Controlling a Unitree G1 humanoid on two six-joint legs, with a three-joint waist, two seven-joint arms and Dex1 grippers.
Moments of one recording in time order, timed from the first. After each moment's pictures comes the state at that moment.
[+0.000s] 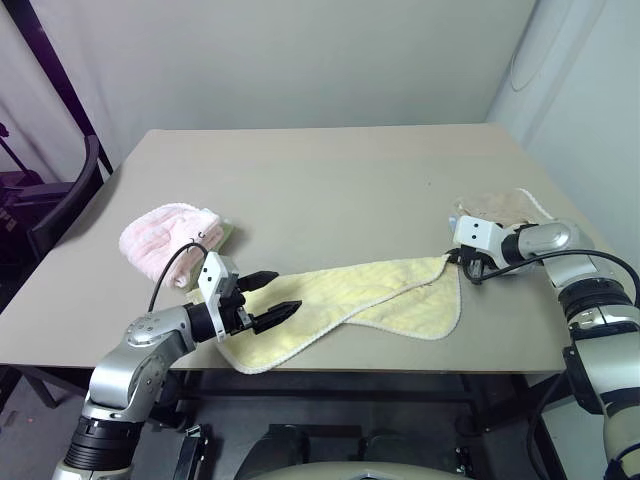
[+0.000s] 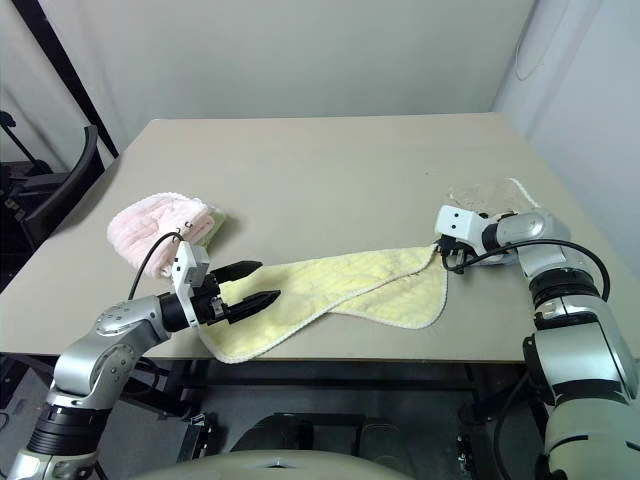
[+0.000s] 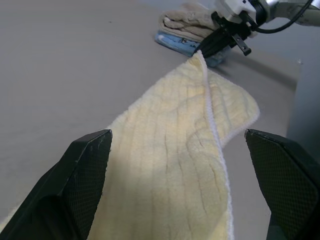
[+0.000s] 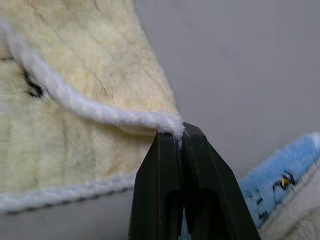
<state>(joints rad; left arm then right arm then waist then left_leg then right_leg) -0.05 0.51 0.03 -0.26 -0.57 0.49 -0.86 -0.80 -0.76 0.22 0.96 -0.21 -0.24 1.14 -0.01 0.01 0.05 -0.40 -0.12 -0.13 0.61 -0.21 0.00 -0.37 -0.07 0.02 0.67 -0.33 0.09</state>
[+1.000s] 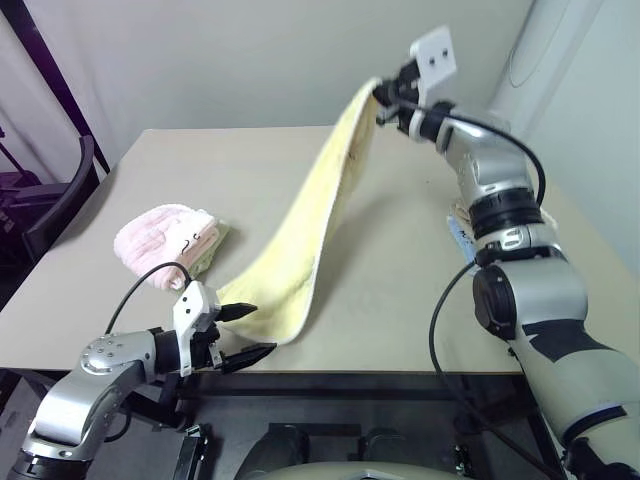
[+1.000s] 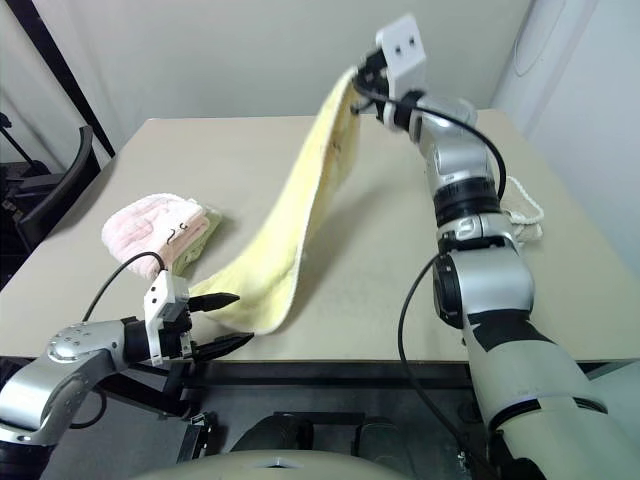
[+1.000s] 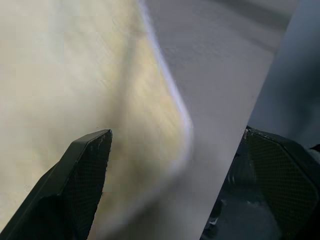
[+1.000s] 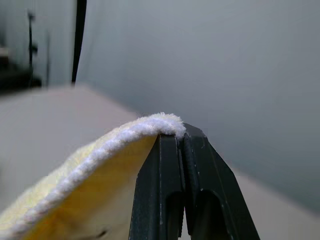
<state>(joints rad) 0.14 0.69 0.05 -0.38 -0.53 0.47 -0.95 -1.32 -0.32 -0.07 0.90 0.08 0.14 0.55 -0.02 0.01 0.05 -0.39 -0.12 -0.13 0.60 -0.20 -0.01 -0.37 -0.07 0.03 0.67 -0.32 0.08</state>
